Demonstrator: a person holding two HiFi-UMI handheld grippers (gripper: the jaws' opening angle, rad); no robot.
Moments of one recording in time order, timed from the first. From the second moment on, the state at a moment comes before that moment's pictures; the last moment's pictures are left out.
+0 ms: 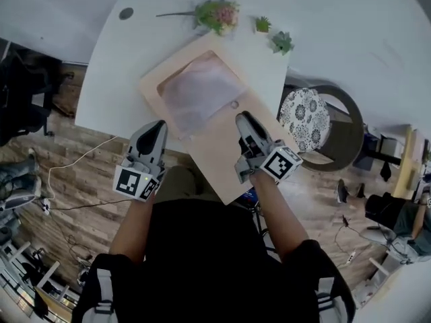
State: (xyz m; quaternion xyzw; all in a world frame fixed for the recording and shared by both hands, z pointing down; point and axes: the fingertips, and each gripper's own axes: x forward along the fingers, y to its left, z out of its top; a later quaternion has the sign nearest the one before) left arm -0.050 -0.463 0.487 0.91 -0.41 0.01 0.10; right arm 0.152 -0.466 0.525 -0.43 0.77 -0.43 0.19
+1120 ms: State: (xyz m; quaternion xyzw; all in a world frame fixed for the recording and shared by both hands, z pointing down) left arm 0.002 -0.549 0.542 0.95 -0.29 0.01 0.15; right arm 0.152 -0.532 0.695 -0.48 0.54 -0.67 0.14
